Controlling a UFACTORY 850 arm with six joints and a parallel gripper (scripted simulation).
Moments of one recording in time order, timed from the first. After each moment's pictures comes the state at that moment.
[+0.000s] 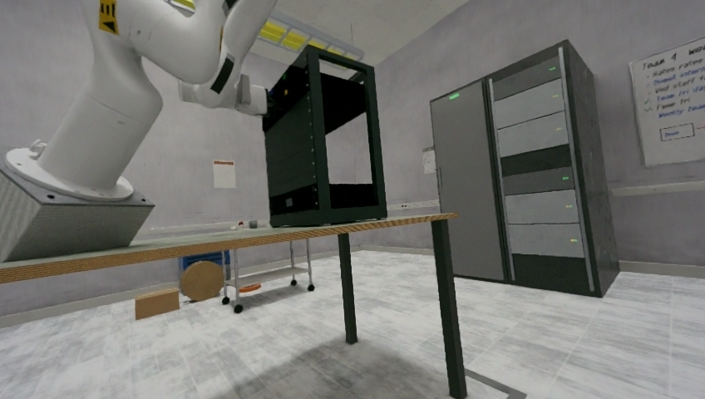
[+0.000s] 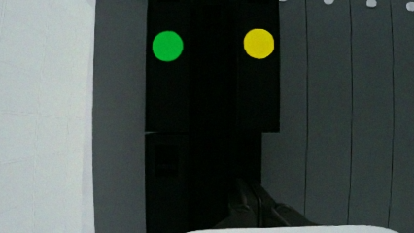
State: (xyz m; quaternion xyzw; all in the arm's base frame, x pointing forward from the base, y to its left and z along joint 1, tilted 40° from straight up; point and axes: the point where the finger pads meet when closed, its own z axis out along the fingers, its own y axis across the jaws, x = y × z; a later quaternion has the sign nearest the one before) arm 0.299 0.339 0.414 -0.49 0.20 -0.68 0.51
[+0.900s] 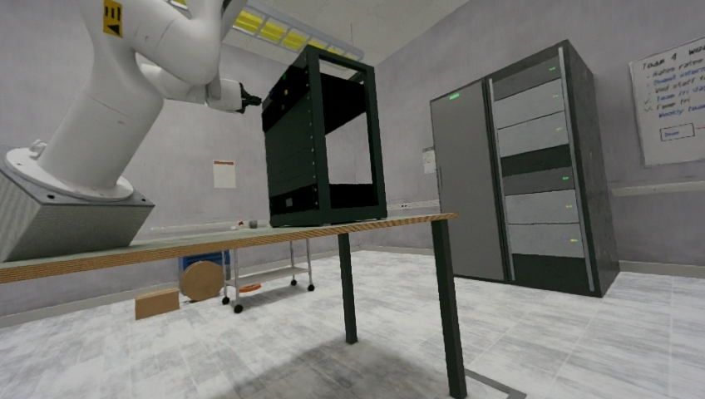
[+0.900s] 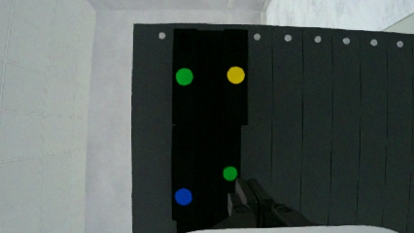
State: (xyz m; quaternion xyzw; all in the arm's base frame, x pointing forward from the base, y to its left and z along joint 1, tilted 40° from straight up) arm 0.222 0.320 0.375 -0.49 0.20 -0.68 0.51
